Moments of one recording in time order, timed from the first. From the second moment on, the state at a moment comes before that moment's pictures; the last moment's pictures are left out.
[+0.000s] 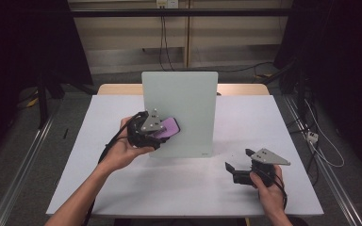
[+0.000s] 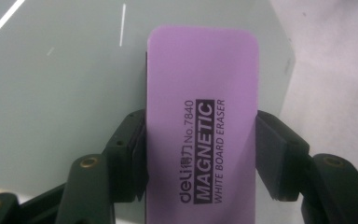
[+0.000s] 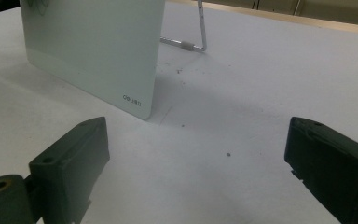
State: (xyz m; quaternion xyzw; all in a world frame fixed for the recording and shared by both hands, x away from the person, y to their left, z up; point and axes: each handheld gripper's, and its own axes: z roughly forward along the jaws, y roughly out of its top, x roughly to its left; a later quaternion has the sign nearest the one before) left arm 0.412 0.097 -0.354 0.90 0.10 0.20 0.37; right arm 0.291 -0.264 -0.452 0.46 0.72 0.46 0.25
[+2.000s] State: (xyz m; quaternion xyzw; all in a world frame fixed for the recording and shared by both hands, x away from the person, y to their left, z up) left arm 0.417 0.102 -0.347 0.89 0.11 0.21 0.38; right arm 0.291 -0.263 -0.452 0.46 0.72 0.46 0.25
